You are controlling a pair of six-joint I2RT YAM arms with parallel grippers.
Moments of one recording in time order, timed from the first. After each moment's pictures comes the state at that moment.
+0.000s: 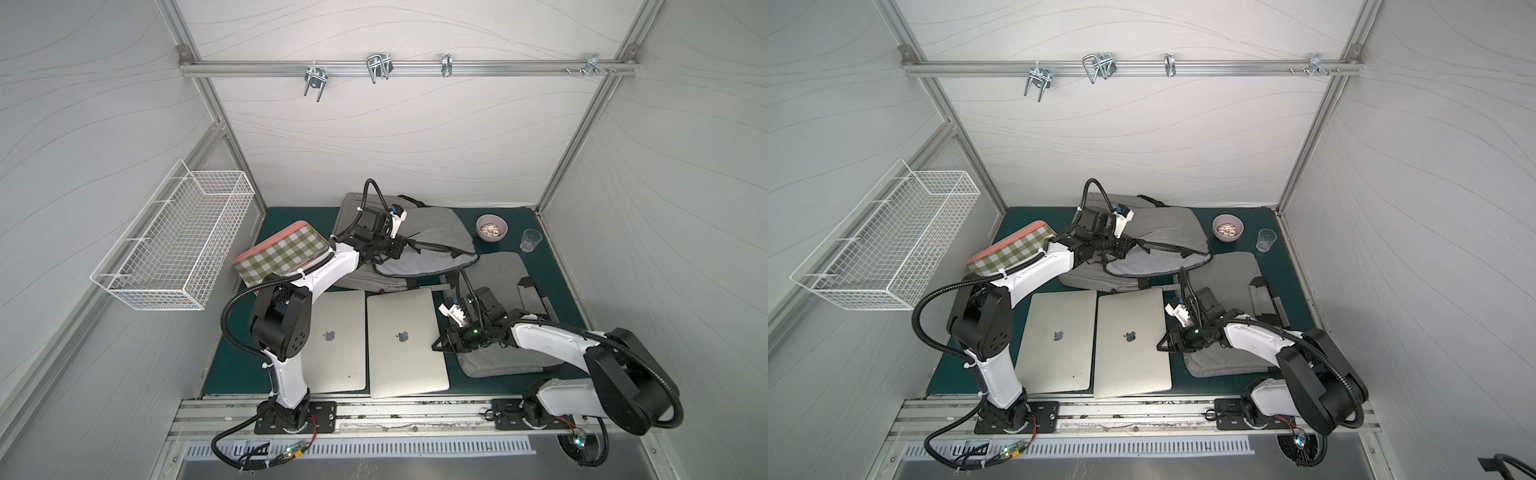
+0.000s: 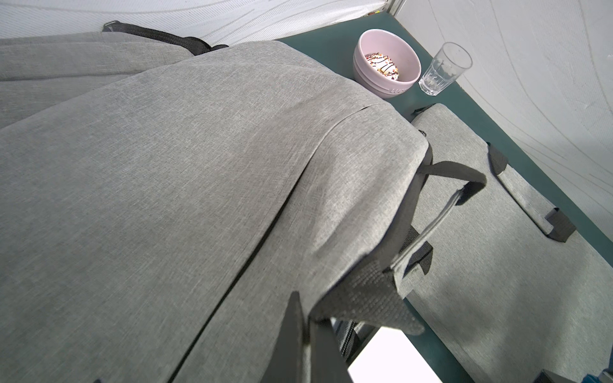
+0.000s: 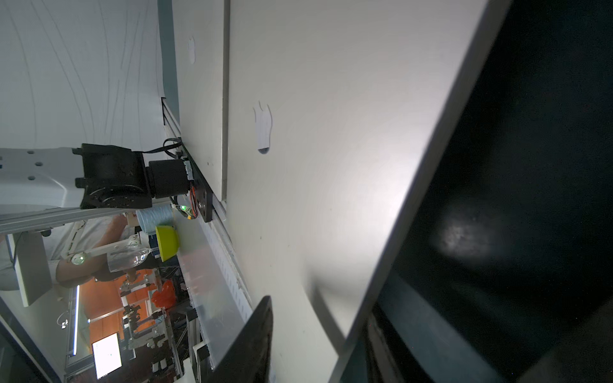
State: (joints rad) left arm -0.46 1.84 1.43 -0.28 0.30 -0.08; right arm 0.61 1.32 0.49 -0.27 -0.78 0.40
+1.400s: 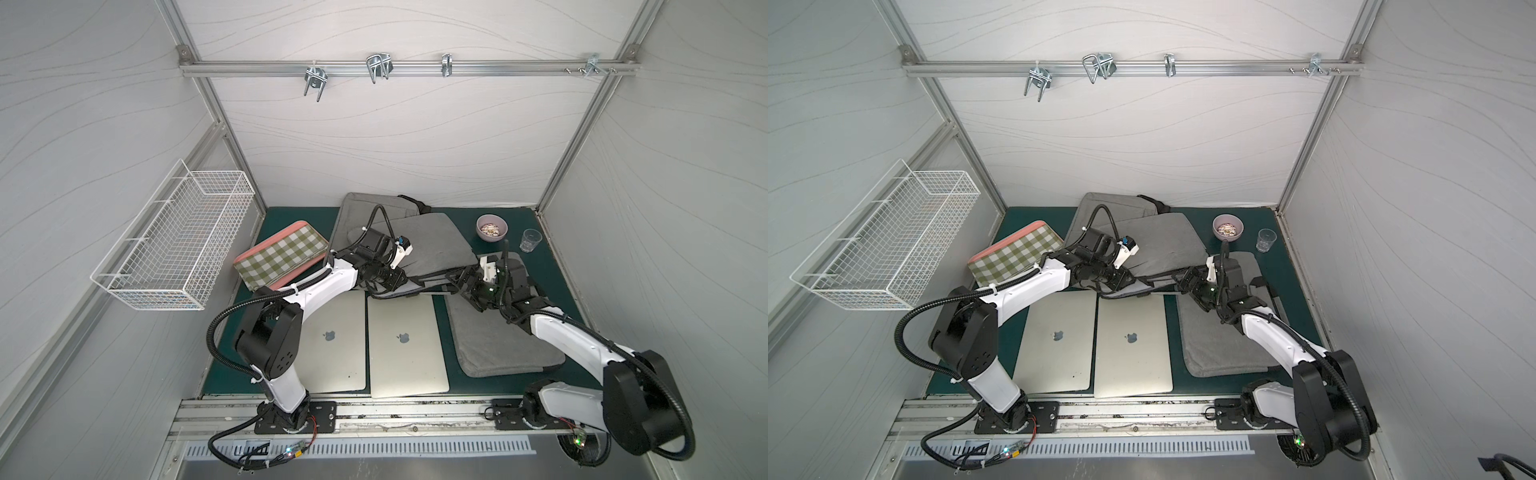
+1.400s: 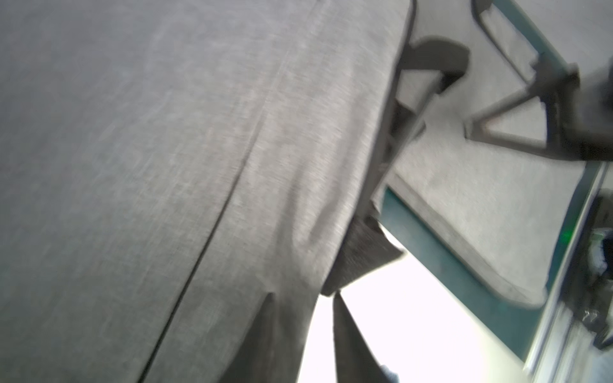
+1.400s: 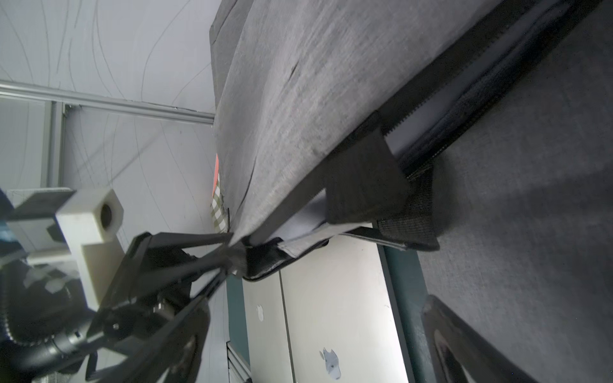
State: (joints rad) left arm -0.54 1.70 1.23 -0.52 0.37 0.06; right arm 0.37 1.25 0.61 0.02 -0.45 1.00
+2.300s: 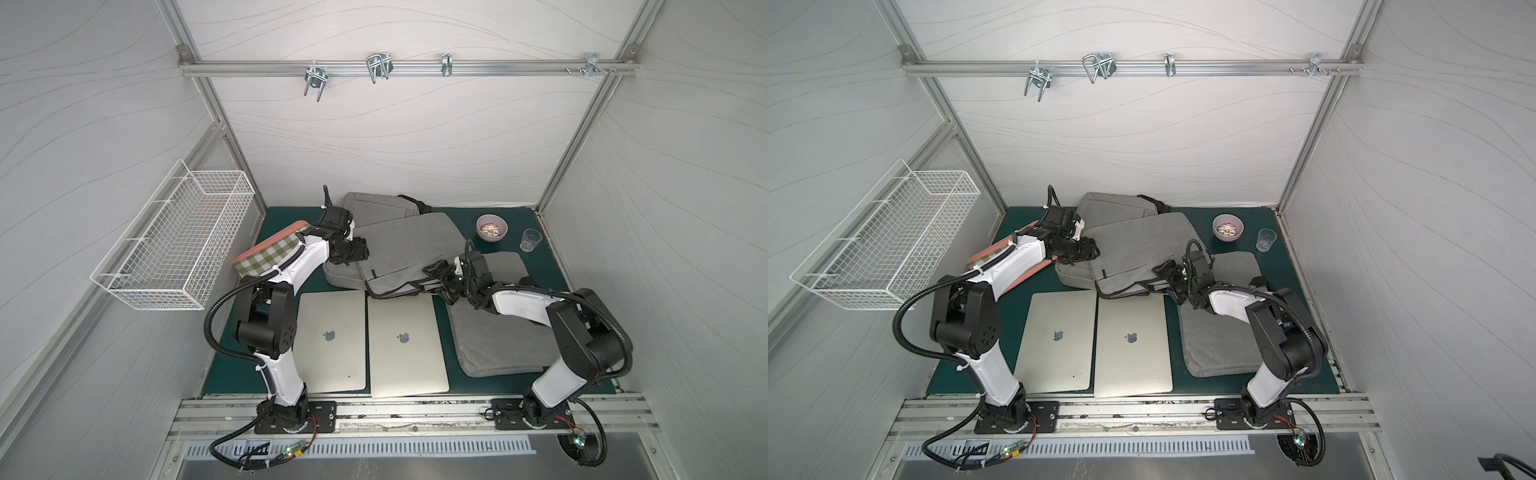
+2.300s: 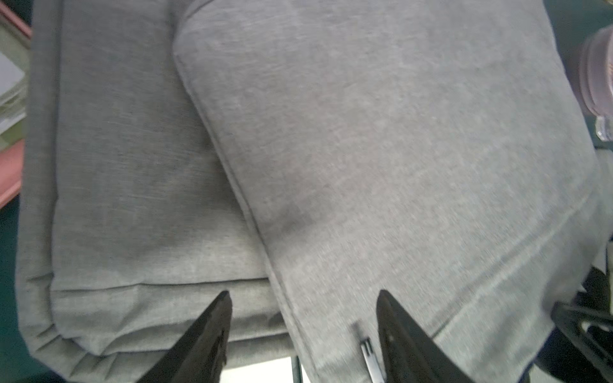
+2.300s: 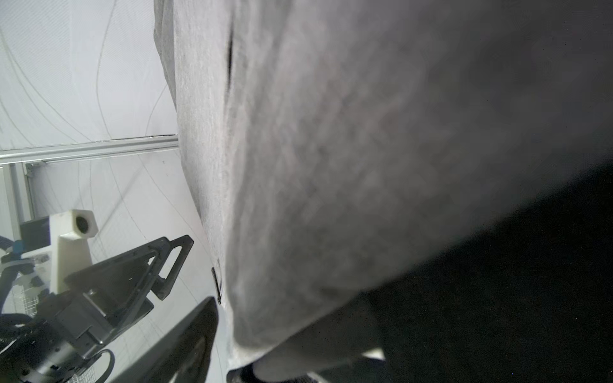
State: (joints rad) left arm -0.21 1.83 1.44 -0.66 0.20 -0.35; right arm 0.53 1.65 0.79 0.22 -0.35 1.27
